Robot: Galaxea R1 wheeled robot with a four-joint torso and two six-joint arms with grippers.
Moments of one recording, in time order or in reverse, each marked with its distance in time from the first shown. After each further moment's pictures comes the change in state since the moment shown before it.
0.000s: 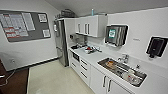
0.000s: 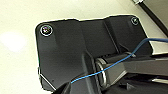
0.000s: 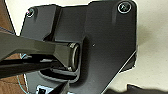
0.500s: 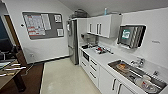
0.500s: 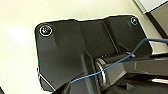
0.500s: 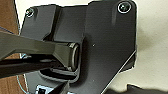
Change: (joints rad) left arm 0.000 0.000 0.000 0.000 0.000 0.005; right arm 0.000 0.000 0.000 0.000 0.000 0.000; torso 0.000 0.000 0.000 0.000
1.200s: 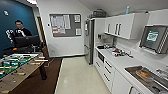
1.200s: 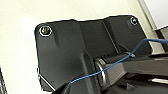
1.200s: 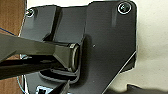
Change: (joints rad) left arm 0.000 0.000 0.000 0.000 0.000 0.003; right arm 0.002 0.003 -0.001 0.000 0.000 0.000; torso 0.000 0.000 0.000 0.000
